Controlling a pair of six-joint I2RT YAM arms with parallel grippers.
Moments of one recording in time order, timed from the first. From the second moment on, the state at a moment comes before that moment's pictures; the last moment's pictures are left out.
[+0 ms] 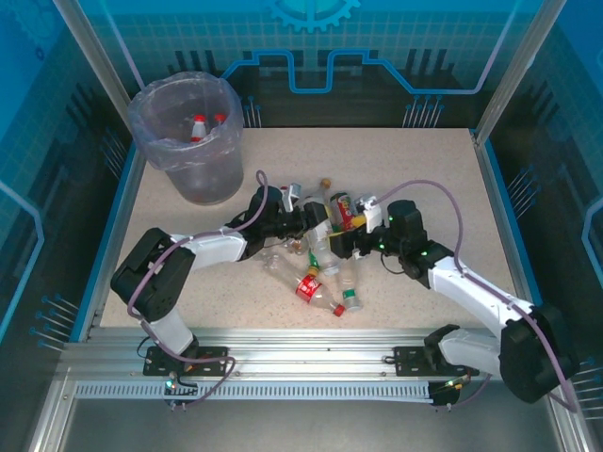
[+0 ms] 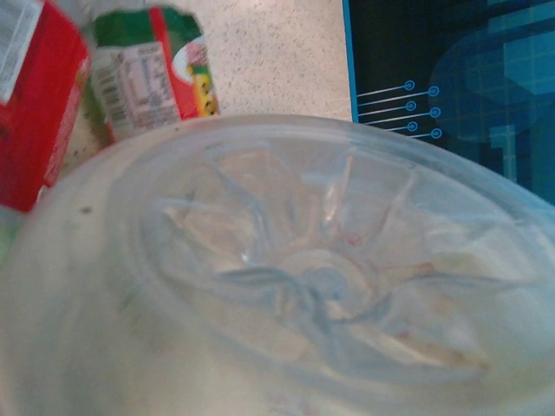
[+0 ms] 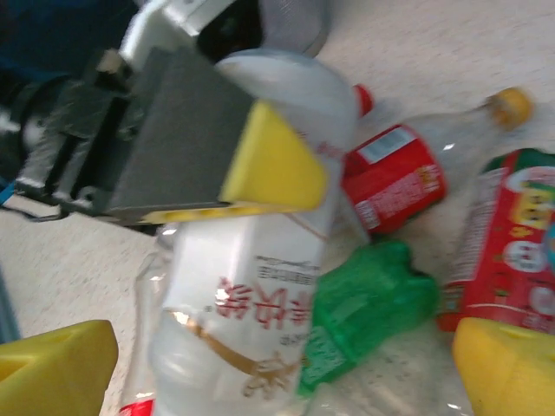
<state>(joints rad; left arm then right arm) -0.55 1.68 0.92 0.30 0.48 -1.02 0.42 1.11 0.62 0.00 -0.38 0.20</state>
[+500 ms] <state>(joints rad) -0.31 1.59 1.48 -0.08 0.46 -0.70 0.40 1.05 0.59 -0.10 -0.25 0.25</state>
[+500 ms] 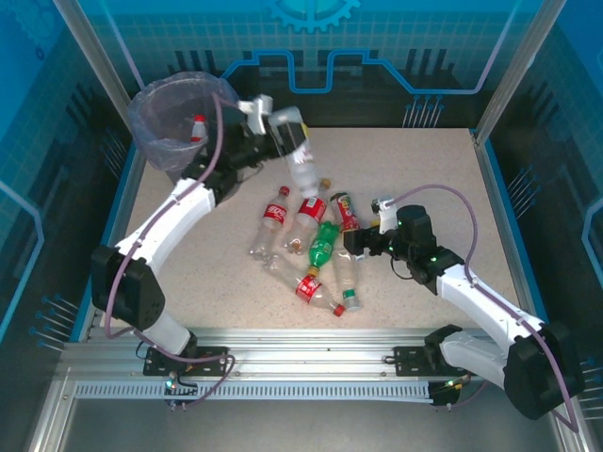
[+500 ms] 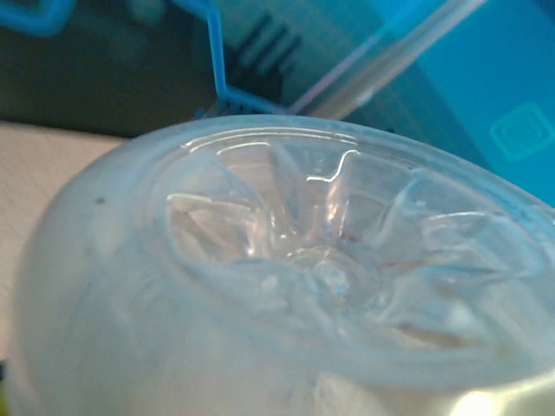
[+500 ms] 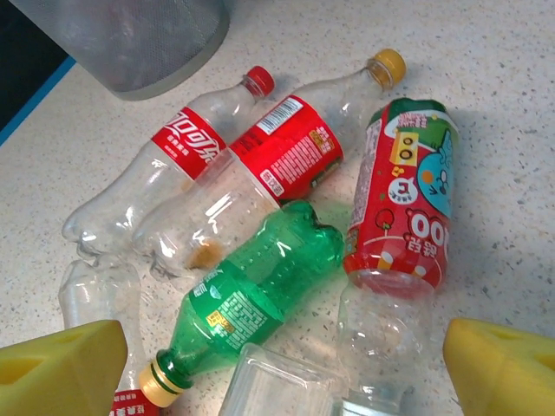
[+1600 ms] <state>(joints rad) 0.27 1.85 1.94 -0.36 0.29 -0.45 0.40 0.99 0.53 -0.14 -0.23 0.29</state>
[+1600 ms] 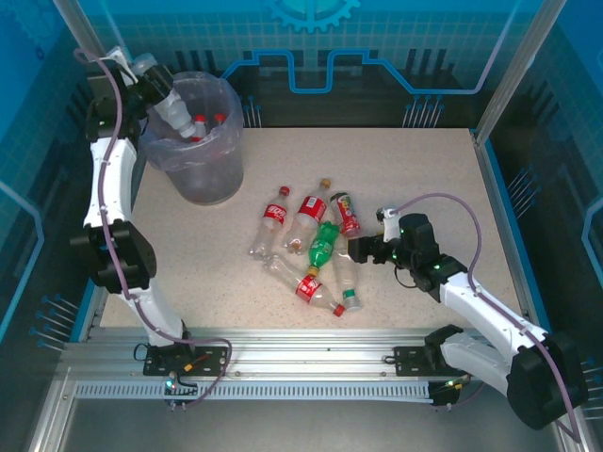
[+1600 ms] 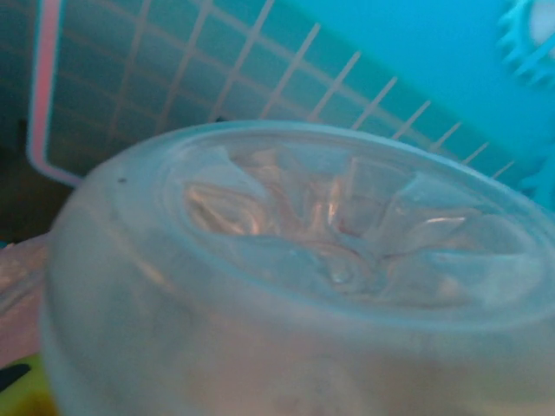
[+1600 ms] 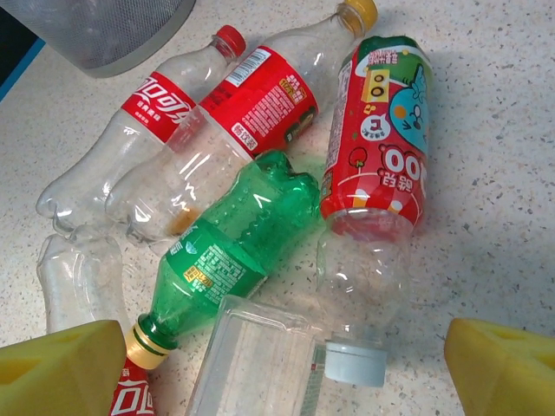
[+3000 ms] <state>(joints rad) 0.14 2.16 2.09 -0.67 -0.14 0.00 0.34 0.94 0.46 -0.12 -0.24 0.29</state>
